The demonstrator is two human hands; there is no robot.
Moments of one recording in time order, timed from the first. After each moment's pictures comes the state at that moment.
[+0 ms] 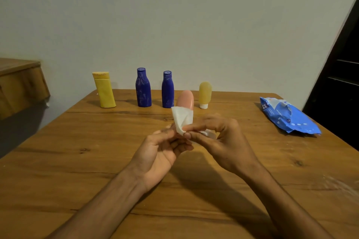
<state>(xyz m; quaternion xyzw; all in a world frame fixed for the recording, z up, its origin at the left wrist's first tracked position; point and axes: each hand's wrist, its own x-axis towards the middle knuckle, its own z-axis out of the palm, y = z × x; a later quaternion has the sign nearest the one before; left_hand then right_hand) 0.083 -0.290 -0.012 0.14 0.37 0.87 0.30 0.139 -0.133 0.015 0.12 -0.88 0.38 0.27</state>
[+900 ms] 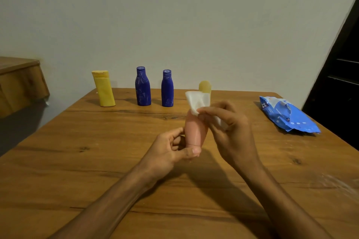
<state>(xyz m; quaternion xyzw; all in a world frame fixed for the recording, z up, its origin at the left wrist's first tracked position) 0.088 -0.285 -0.016 0.27 0.69 0.64 0.19 0.133 -0.122 0.008 0.08 -0.84 0.34 0.41</state>
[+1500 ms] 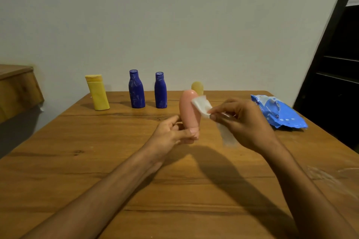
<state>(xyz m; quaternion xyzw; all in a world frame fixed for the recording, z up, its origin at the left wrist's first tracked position) 0.074 -0.255 -0.001 0.24 0.65 0.69 0.21 0.149 -0.073 0.036 0.02 -0.90 0.32 0.30</state>
